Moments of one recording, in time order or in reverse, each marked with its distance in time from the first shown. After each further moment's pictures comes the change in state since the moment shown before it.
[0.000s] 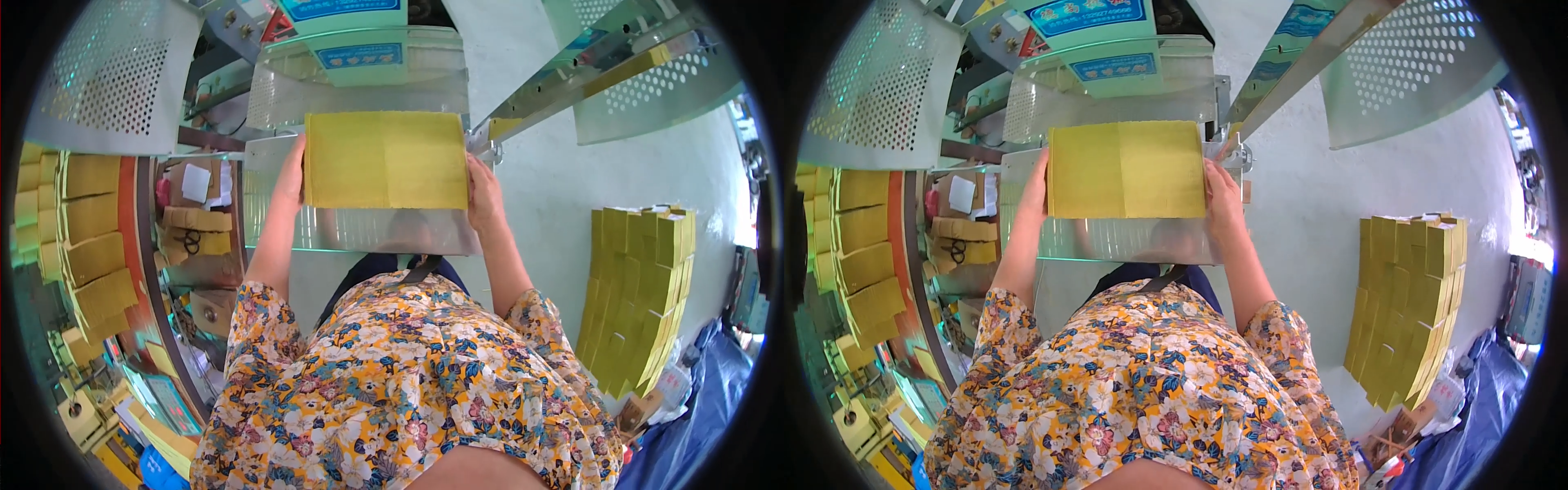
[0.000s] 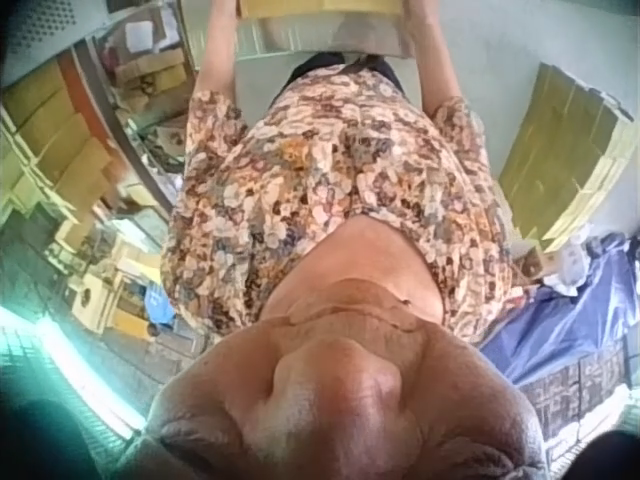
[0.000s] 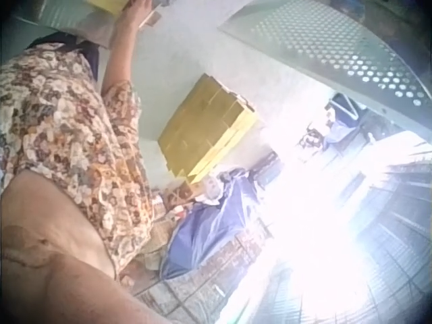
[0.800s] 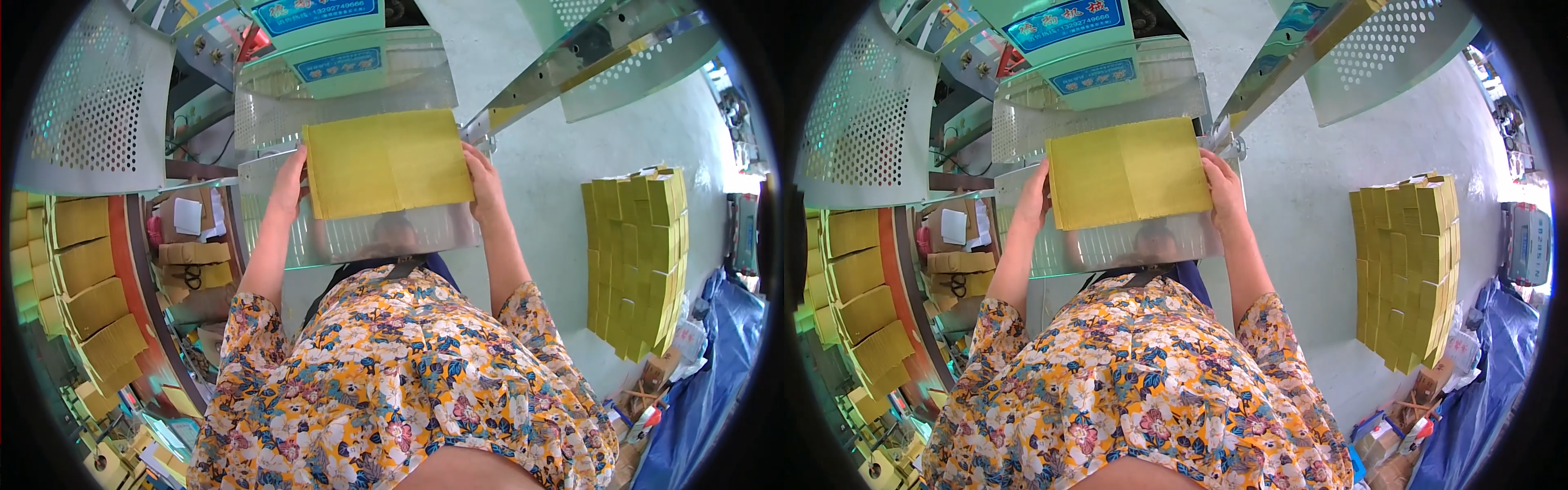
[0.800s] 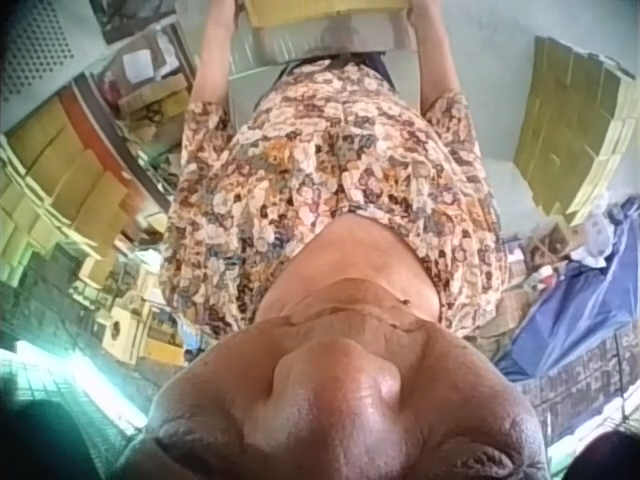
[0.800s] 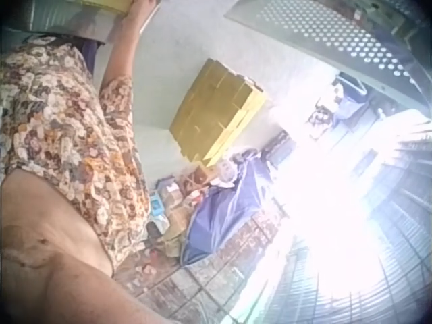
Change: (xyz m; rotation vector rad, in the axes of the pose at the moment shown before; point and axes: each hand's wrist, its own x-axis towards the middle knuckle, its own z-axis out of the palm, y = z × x) left_hand -0.004 0.013 0.042 0.420 -0.042 -0.060; right_hand -0.008 -0.023 -0.025 -0.079 0.083 -0.117
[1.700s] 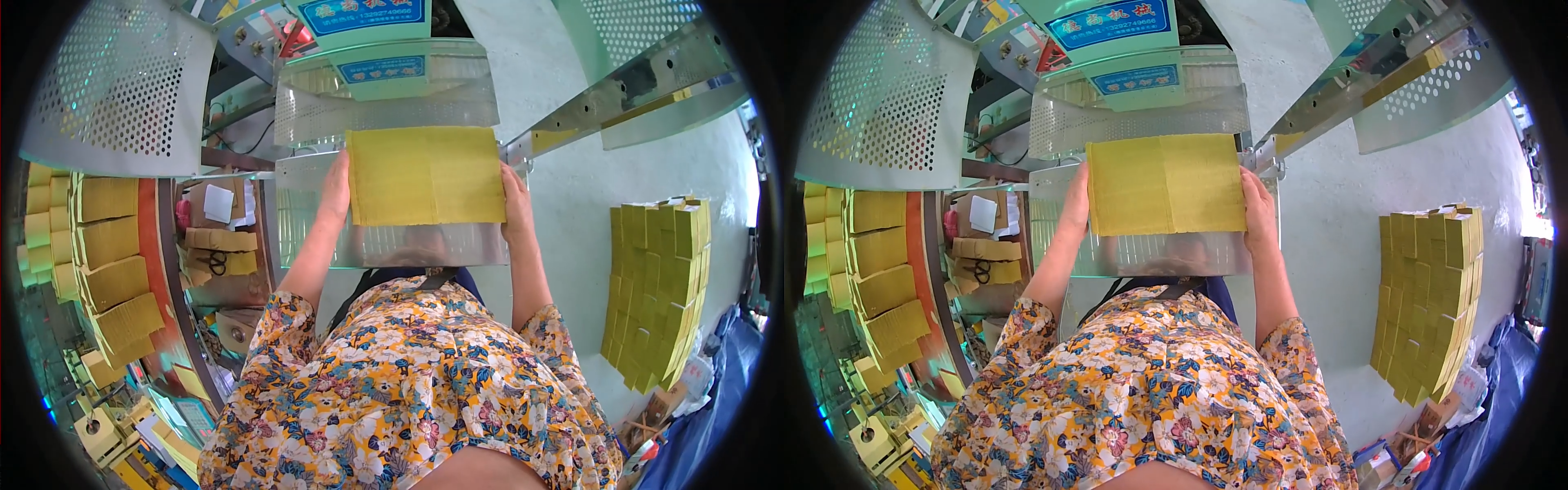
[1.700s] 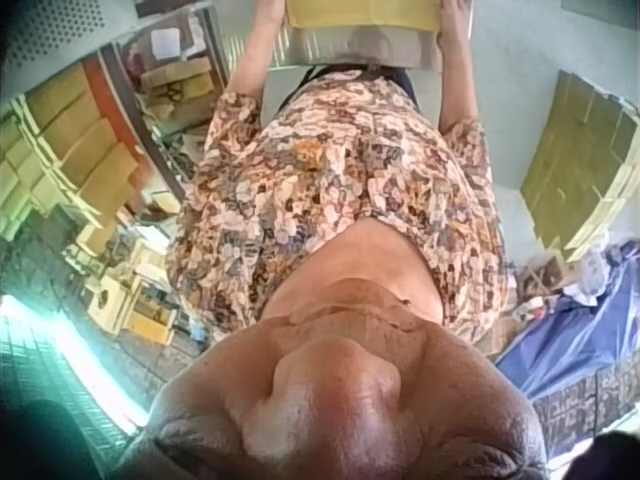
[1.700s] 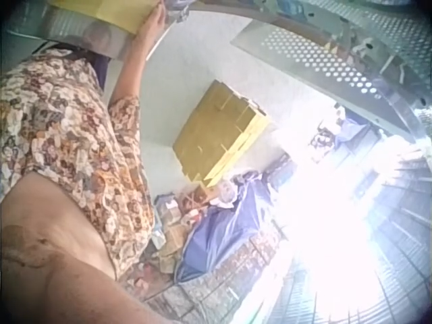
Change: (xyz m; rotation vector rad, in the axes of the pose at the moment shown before) left_hand 0.004 -0.021 0.017 -0.155 0.079 0.235; right_hand -0.009 -0.001 0.009 -0.028 -0.032 -0.056
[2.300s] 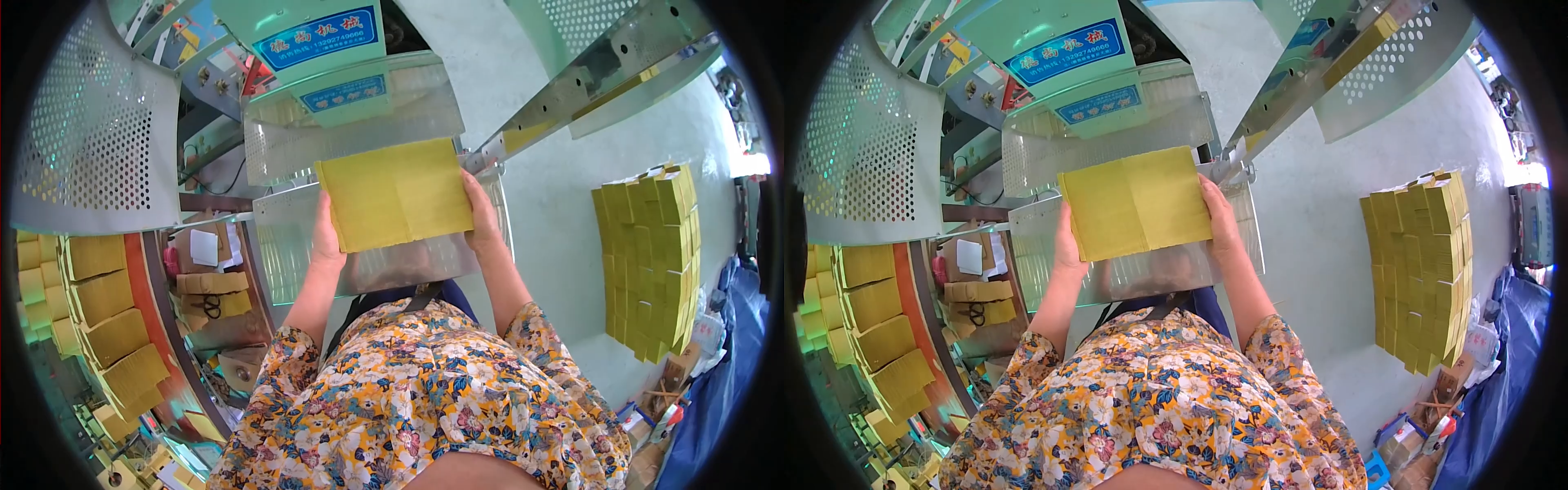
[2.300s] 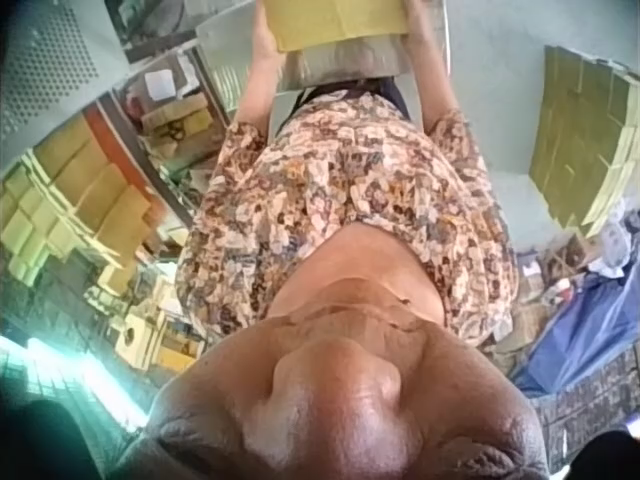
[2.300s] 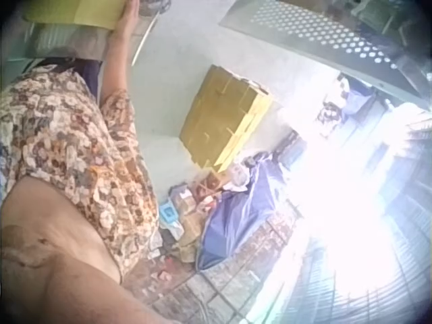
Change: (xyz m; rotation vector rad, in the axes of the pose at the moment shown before) left_hand -0.026 0.010 0.044 -0.444 -0.070 -0.126; right_hand -0.005 -0.003 0.013 0.215 -0.033 0.039
